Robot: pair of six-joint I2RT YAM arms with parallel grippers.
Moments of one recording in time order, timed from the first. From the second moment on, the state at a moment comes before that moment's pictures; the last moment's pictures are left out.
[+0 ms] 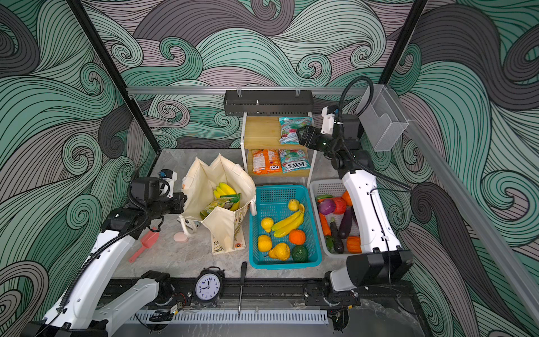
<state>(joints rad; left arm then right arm) -0.16 0.92 0.98 -0.79 0.12 -0.19 0.10 1.49 1.74 -0.63 -0.31 0.38</state>
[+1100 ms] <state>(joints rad) -0.16 0.92 0.98 -0.79 0.12 -0.19 0.10 1.62 1.84 -0.63 -0.35 0.36</state>
